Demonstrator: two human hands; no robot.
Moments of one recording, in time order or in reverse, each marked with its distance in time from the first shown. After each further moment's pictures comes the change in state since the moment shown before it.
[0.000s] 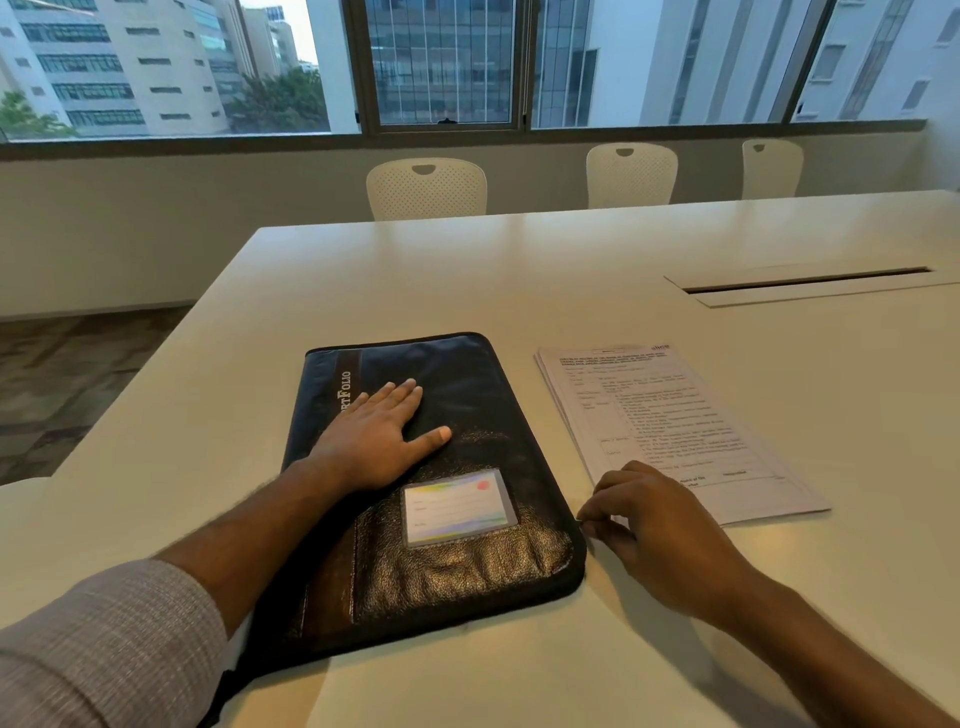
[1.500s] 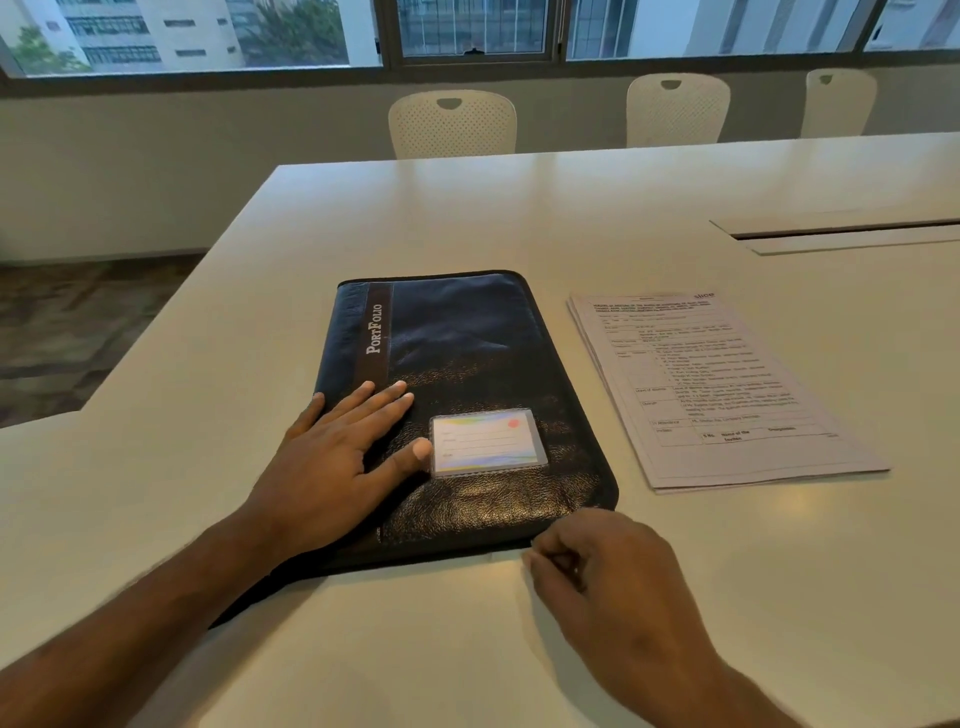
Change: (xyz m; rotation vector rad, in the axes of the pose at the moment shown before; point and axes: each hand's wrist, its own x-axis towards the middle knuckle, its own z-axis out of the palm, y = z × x) left_hand -0.123 0.006 -0.005 -0.213 0.126 -0.013; right_hand -0.043 -0.086 0.040 0.204 0.066 0.148
